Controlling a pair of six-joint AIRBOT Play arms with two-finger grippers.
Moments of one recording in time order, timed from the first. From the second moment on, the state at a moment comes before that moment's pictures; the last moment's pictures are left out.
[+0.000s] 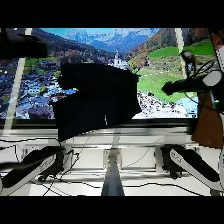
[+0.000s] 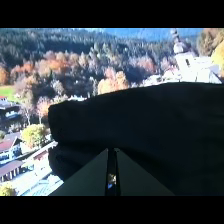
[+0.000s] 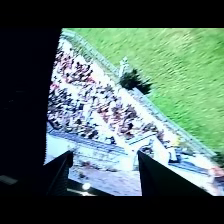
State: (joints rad) left arm -0.14 -1.03 1.46 1.44 -1.17 -1.41; right arm -0.10 -1.07 0.87 -1.16 1.12 1.15
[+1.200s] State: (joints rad) left arm -0.14 -1.13 1.45 1.37 -1.20 -1.41; right arm 0.06 -1.53 0.80 -0.73 1.19 1.26
